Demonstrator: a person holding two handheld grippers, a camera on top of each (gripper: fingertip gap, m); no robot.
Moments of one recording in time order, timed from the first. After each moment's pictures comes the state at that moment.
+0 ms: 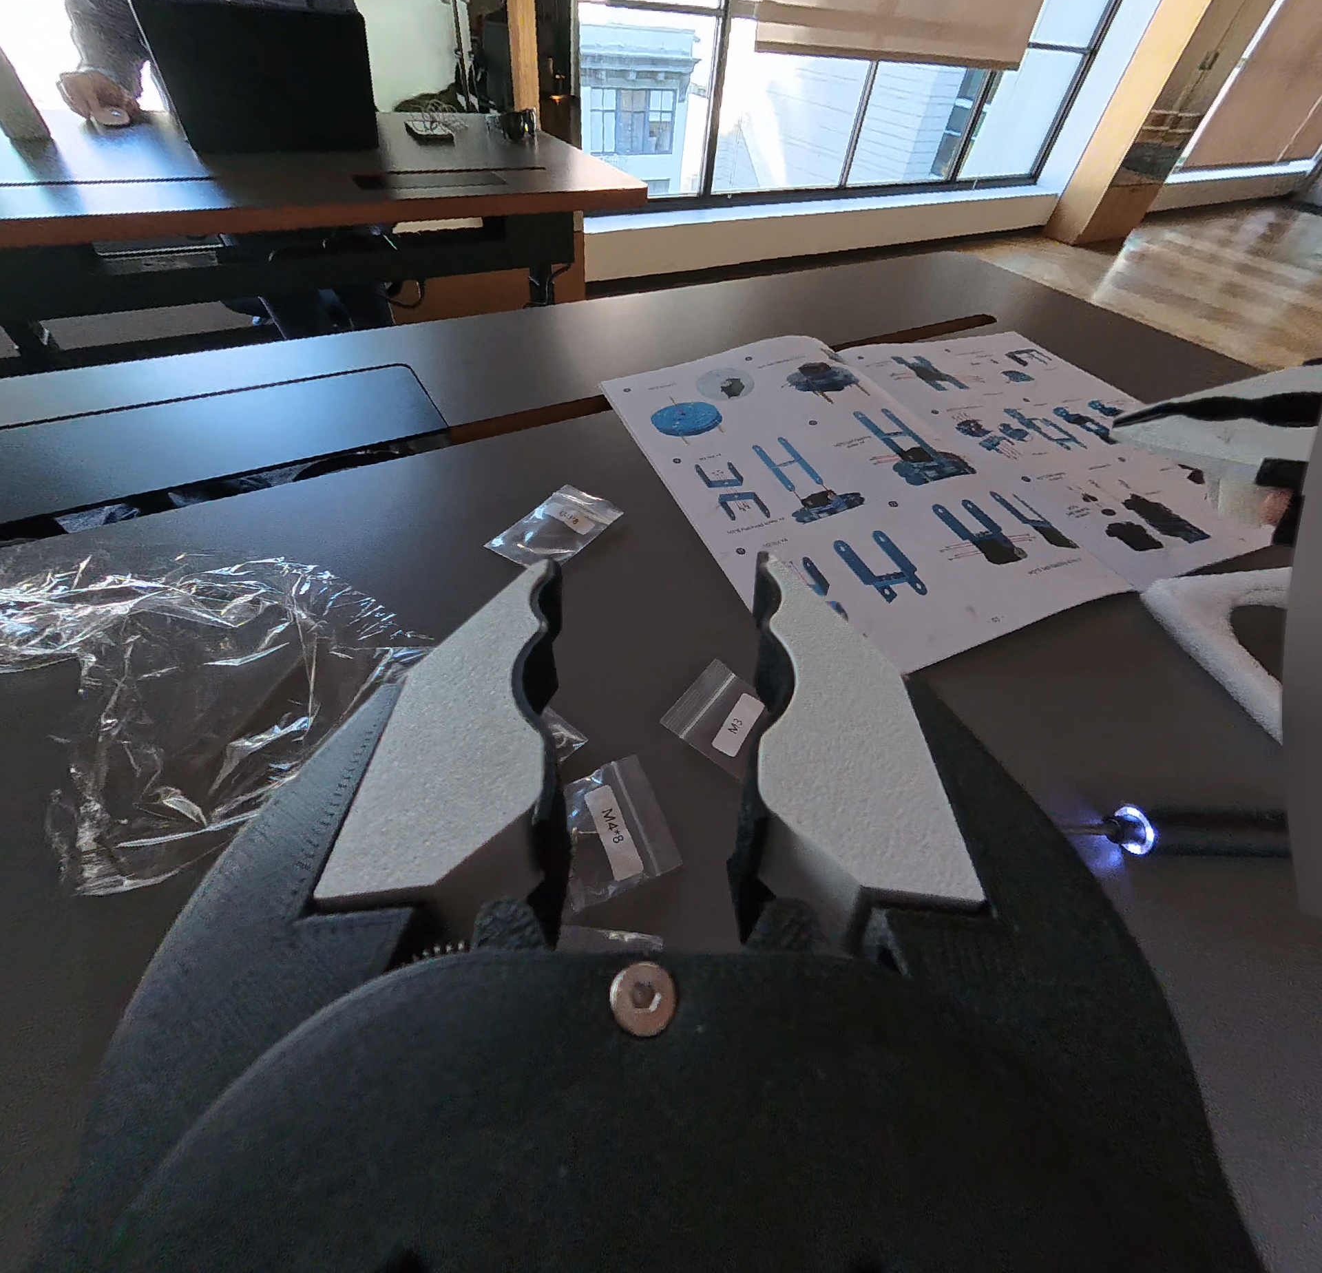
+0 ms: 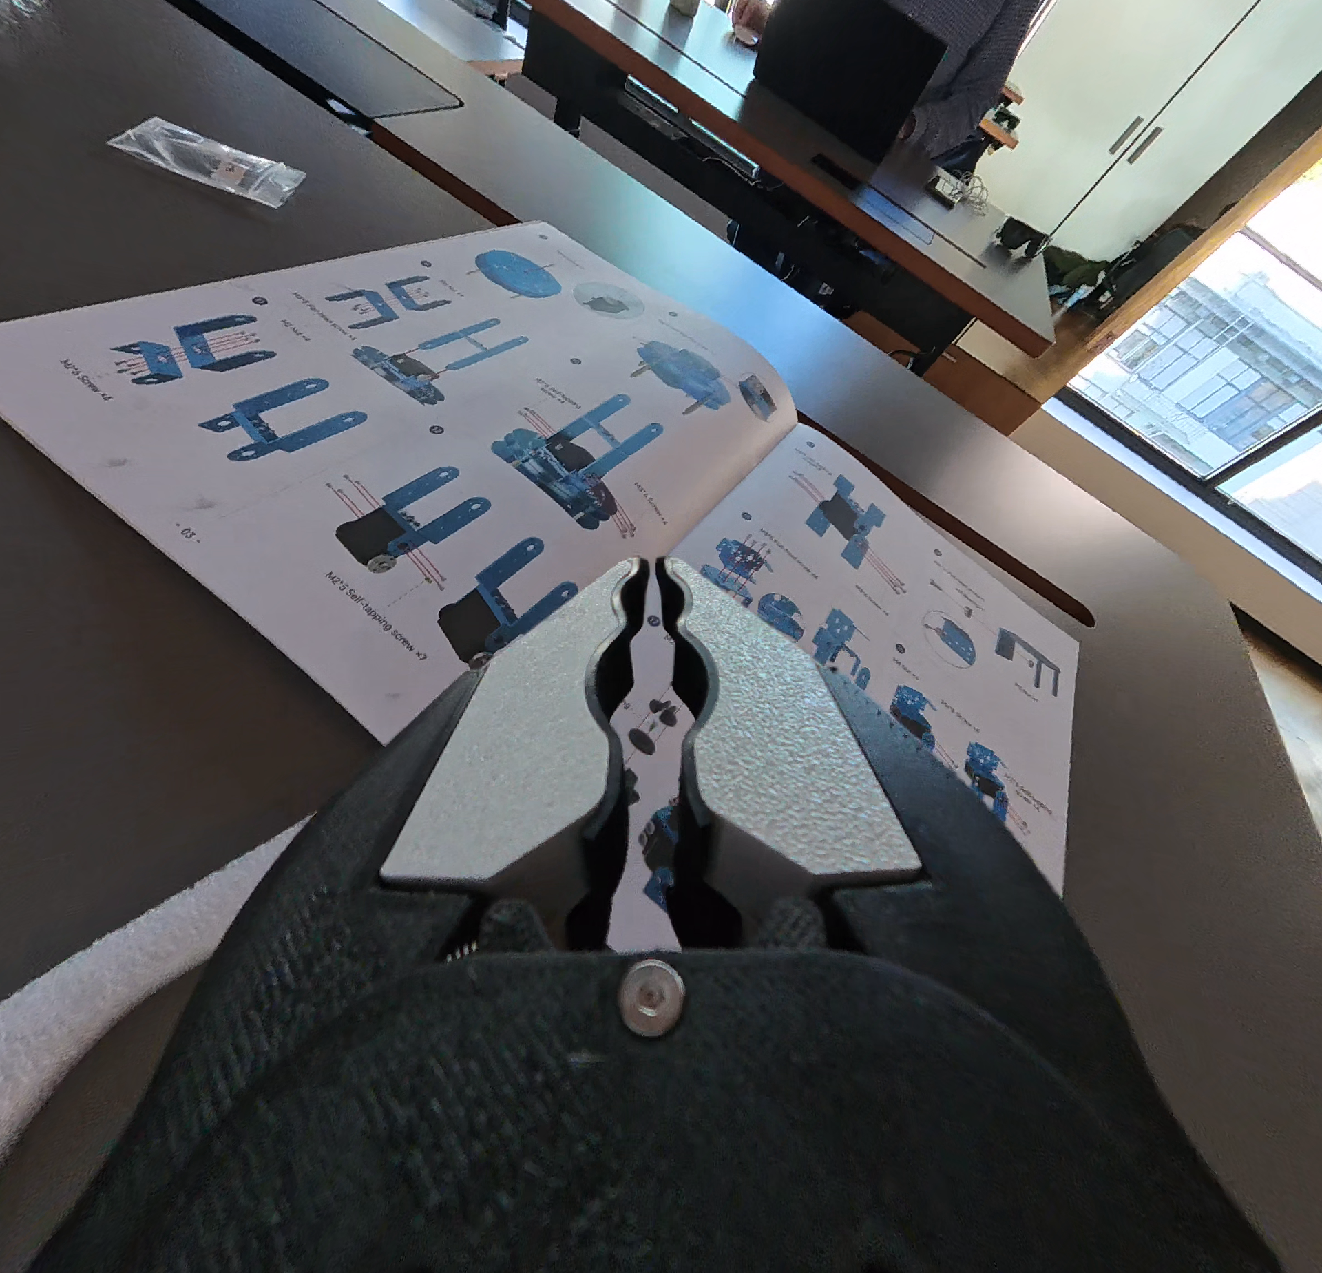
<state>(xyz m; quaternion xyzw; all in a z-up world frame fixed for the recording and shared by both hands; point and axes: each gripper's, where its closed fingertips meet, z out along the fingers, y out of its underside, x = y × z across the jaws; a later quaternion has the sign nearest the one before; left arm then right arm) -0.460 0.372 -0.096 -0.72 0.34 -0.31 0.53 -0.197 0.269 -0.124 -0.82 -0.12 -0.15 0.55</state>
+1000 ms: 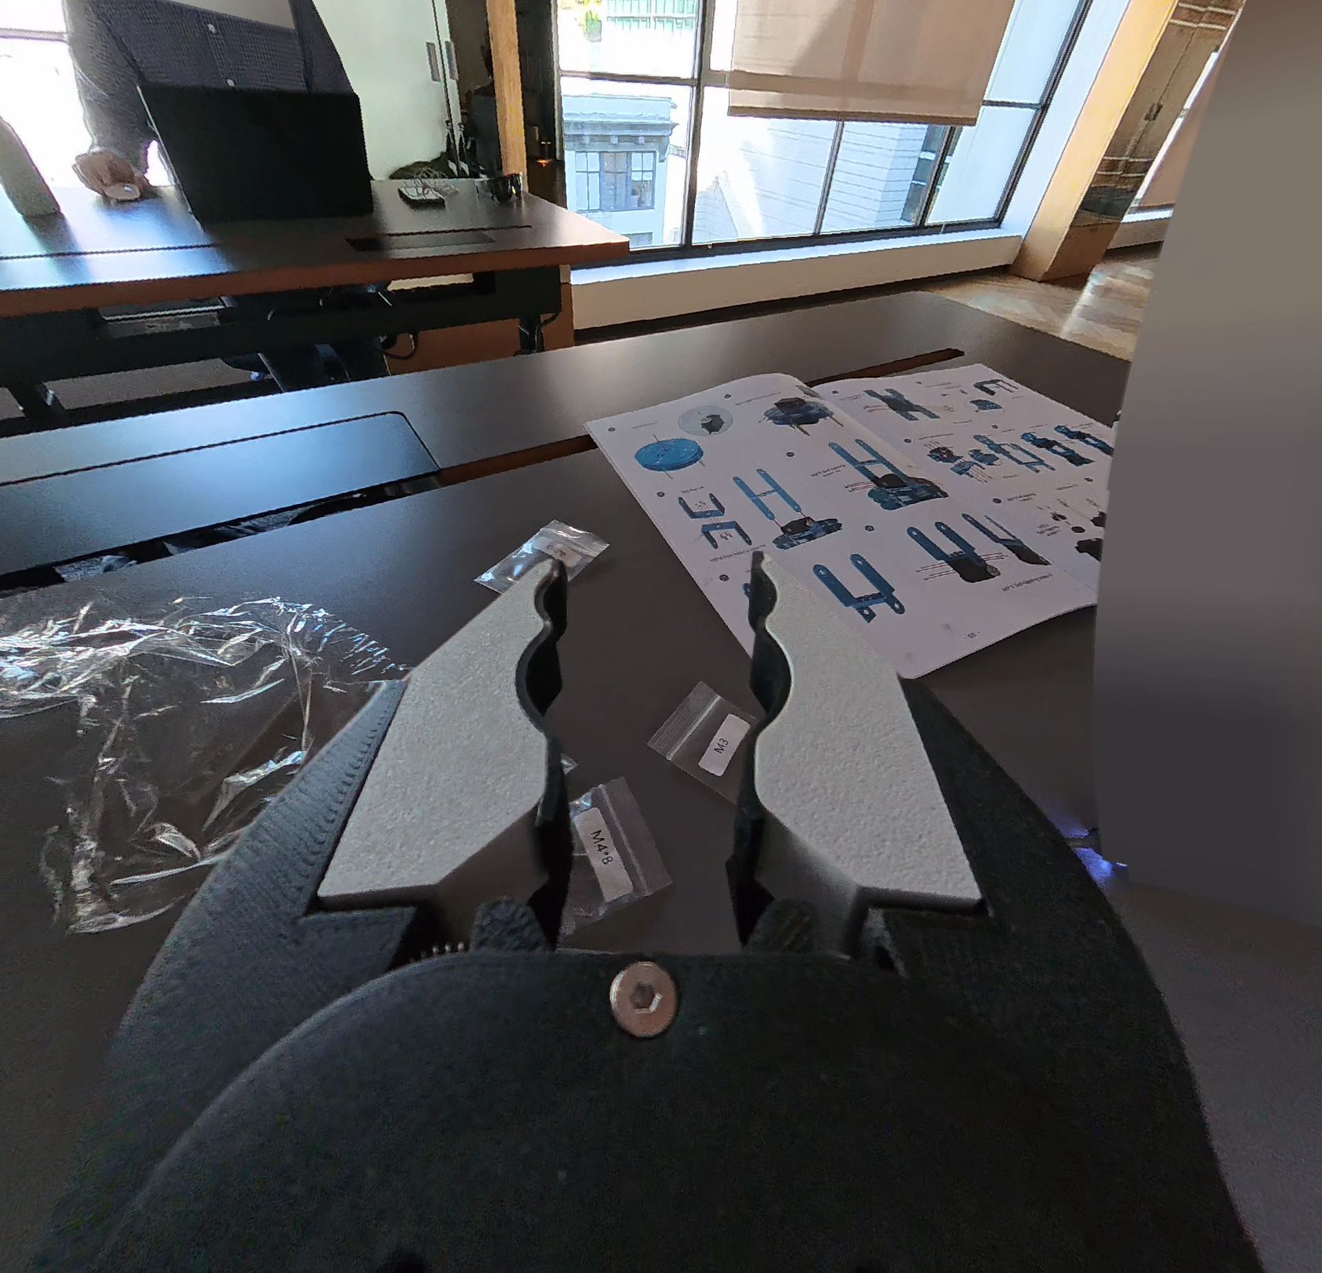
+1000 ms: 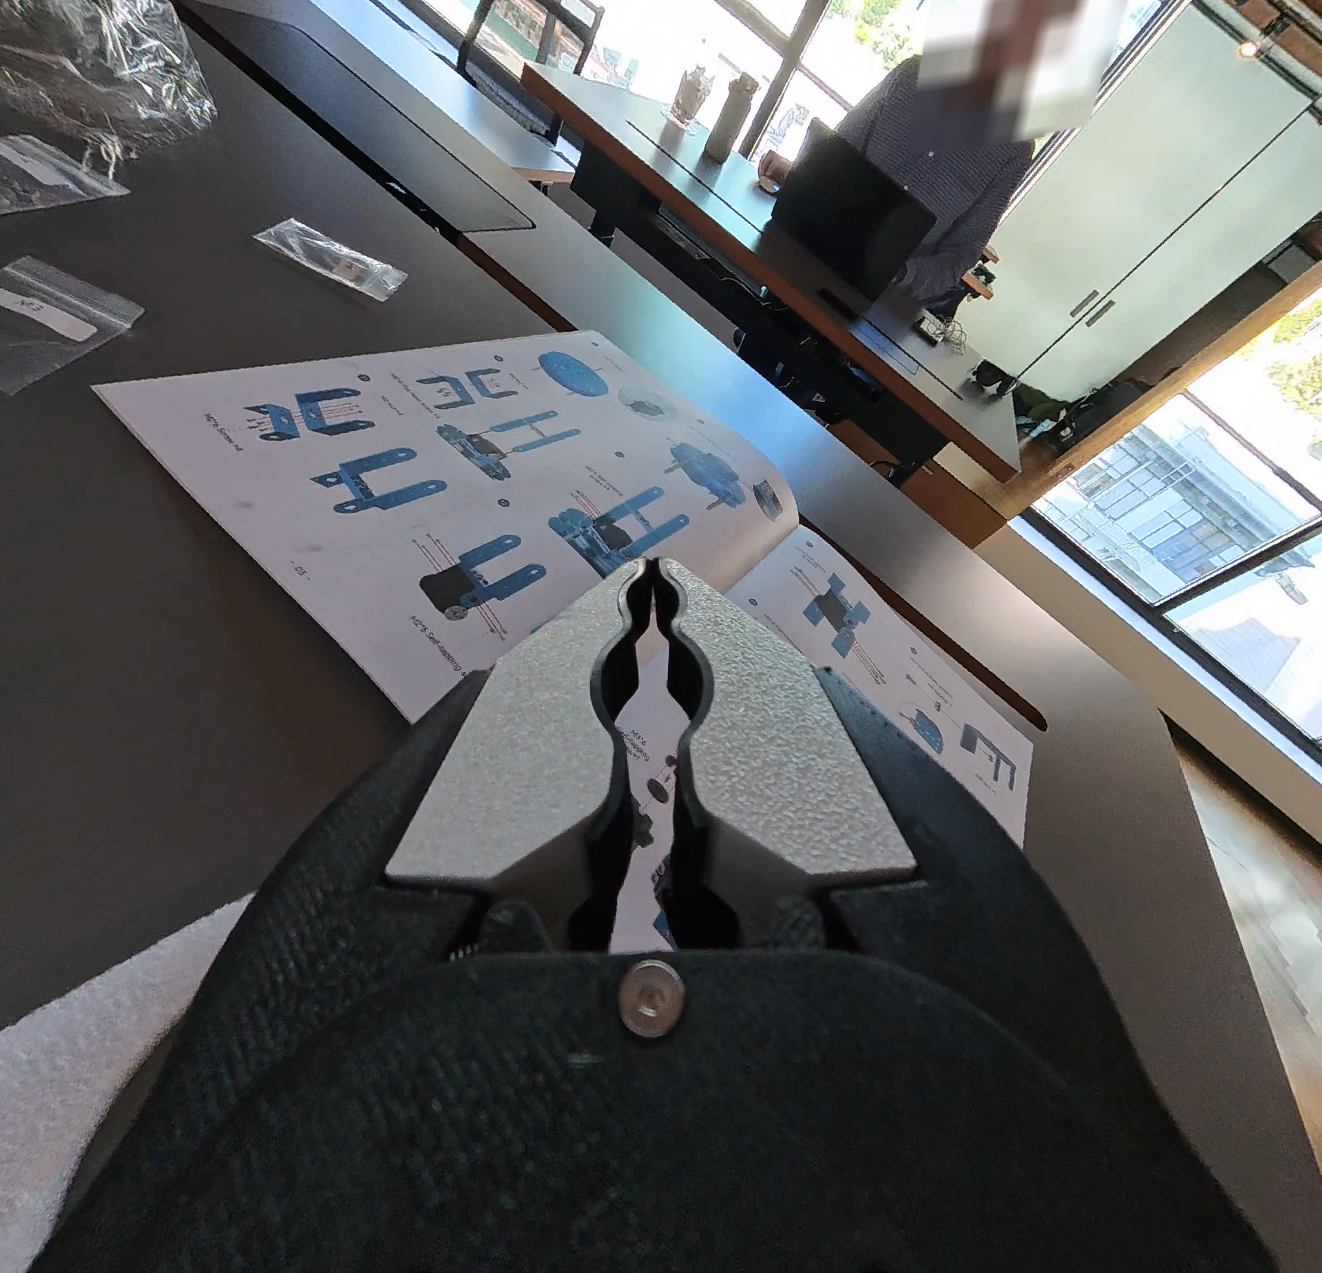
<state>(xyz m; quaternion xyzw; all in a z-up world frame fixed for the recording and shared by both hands) -0.458 0.366 -0.085 -0.69 0.35 -0.32 0.55 -0.226 0.262 -0.094 -0.77 -0.18 -0.16 0.58</state>
